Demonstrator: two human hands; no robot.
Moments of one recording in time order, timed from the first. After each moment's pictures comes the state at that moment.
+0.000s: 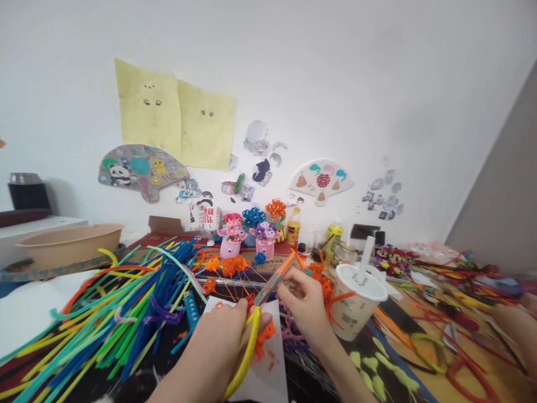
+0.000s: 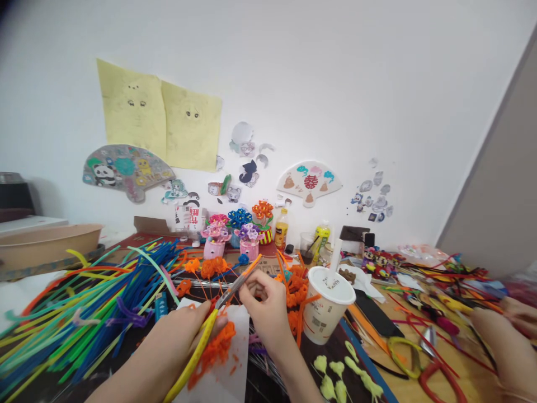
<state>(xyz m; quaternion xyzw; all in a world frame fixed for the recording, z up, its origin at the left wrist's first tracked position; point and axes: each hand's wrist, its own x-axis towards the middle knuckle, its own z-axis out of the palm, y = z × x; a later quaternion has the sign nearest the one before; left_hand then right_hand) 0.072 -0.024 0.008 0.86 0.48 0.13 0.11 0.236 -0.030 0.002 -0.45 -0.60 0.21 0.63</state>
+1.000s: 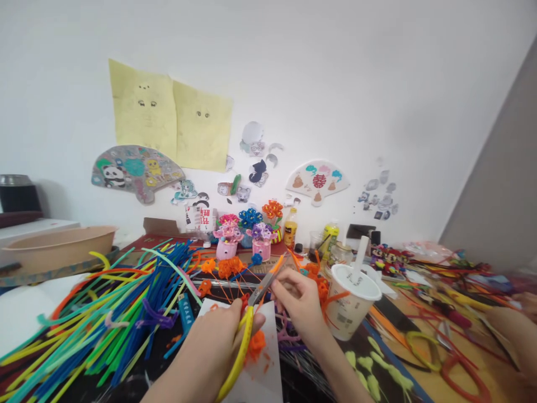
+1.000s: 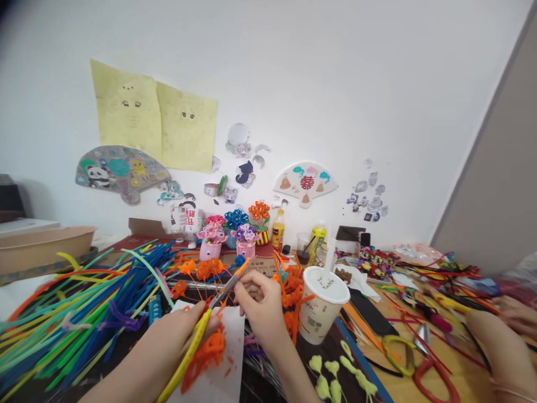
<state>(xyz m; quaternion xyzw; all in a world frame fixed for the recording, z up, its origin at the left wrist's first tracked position) 0.070 -0.021 0.004 0.85 0.49 0.14 0.13 0.236 -0.032 0.005 -0.43 -0.57 0.28 0.63</state>
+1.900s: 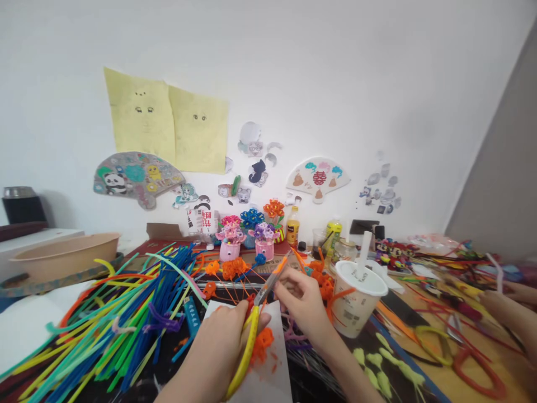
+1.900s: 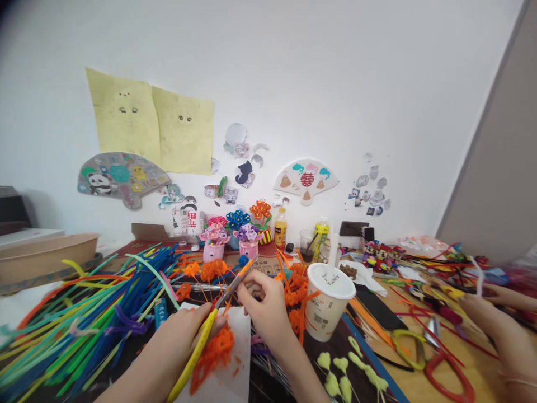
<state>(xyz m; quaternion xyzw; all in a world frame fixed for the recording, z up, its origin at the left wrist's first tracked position) 0.075 -0.018 0.009 0.85 0.50 0.13 0.12 0.234 -0.031 0.006 -0.43 -0.60 0.26 0.63</state>
